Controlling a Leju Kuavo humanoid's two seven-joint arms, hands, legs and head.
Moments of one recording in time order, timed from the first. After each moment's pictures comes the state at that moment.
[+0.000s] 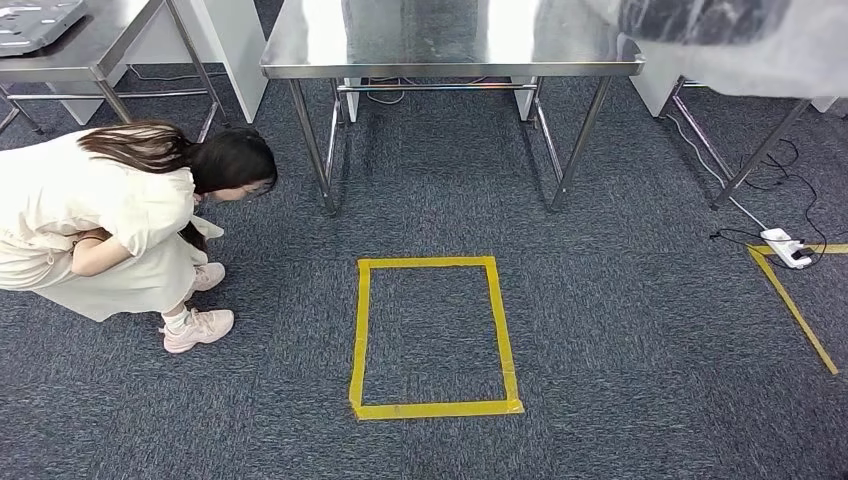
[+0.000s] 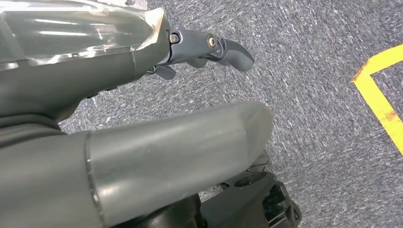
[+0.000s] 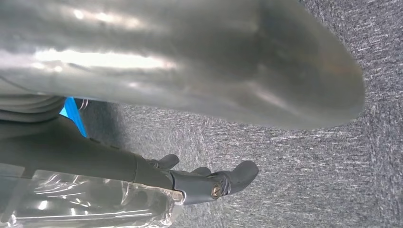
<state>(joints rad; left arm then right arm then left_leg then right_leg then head) -0.10 -0.21 0.72 -0.20 -0.91 0.27 -0.40 -0.11 0.10 -1.36 -0.20 1.43 -0.37 -0.15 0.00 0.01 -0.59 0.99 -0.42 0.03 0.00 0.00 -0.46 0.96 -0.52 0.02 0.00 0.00</state>
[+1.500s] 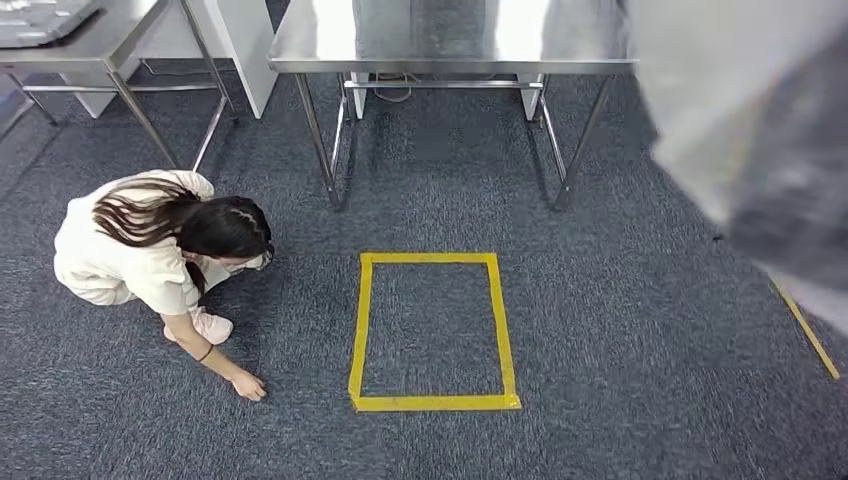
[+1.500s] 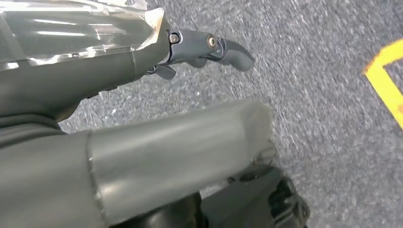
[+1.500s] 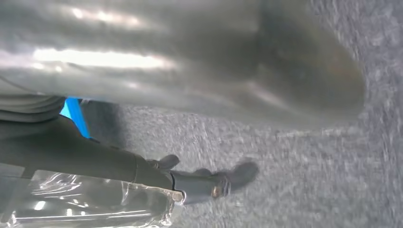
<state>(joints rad) -0.10 -0.21 0.72 -0.20 -0.91 0.27 -0.39 -0.11 0.10 -1.34 -0.20 1.42 -0.36 -0.13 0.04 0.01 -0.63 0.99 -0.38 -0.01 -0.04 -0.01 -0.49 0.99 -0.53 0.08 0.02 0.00</state>
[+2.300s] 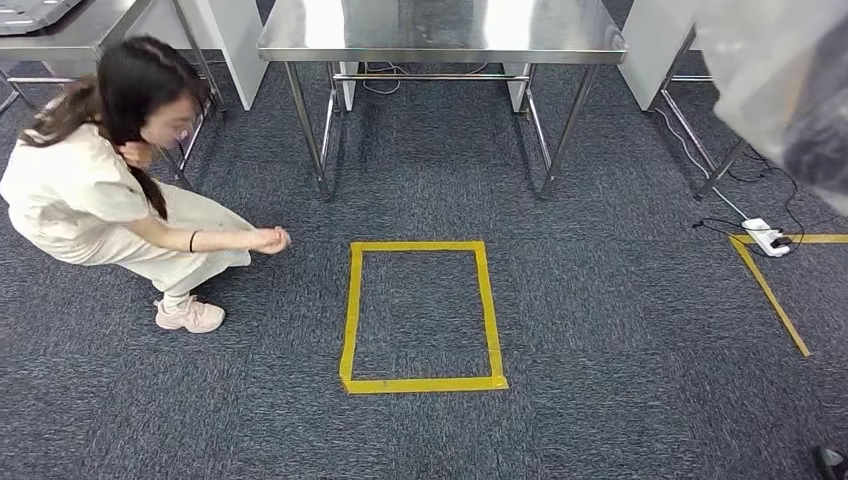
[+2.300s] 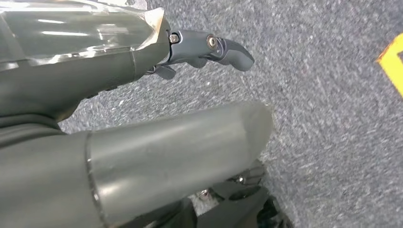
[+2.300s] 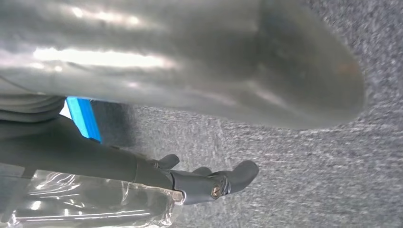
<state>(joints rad) -0.10 -0.20 0.72 -0.20 -0.91 0.27 -0.39 -0.11 0.11 -1.34 -0.20 1.42 -0.36 -0.13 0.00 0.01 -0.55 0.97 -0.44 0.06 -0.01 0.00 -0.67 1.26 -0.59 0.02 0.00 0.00</state>
